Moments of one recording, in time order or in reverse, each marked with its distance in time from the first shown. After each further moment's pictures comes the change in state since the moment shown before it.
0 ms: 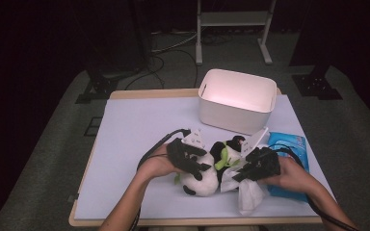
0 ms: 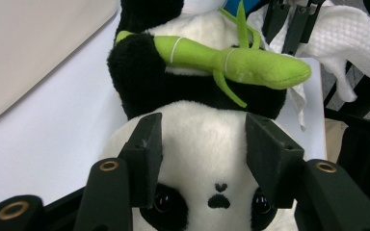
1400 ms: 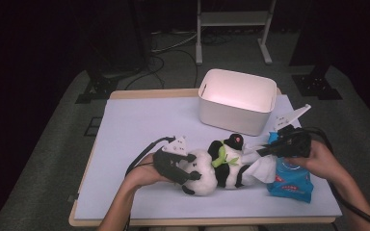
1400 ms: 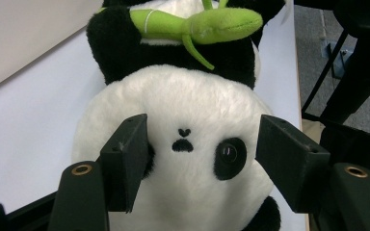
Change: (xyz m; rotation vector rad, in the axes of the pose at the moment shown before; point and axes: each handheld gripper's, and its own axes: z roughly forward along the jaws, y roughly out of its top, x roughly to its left) left arm -0.007 -0.037 -0.016 -0.091 -0.041 -0.049; right arm -0.037 -0.037 -0.077 -0.133 -0.191 0.175
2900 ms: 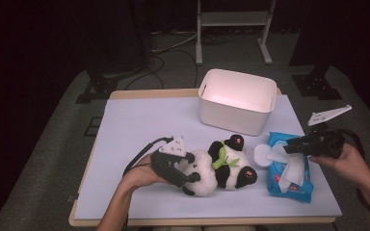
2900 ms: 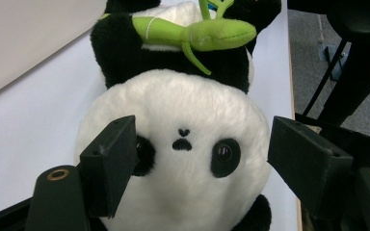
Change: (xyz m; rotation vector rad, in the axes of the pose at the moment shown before) left arm -0.004 0.000 -0.009 -0.017 0.005 0.008; right arm -0.037 -0.052 -0.038 -0.086 -0.095 0.167
